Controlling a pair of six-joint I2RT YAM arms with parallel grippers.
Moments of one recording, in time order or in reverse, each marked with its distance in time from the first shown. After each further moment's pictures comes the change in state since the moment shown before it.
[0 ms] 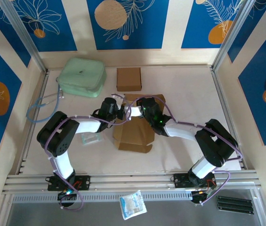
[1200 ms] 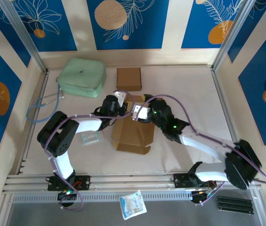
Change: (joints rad) left arm -0.005 -0.002 0.046 -0.019 -0.035 0.032; right arm 0.008 -0.377 -0.055 -0.310 -0.154 0.477
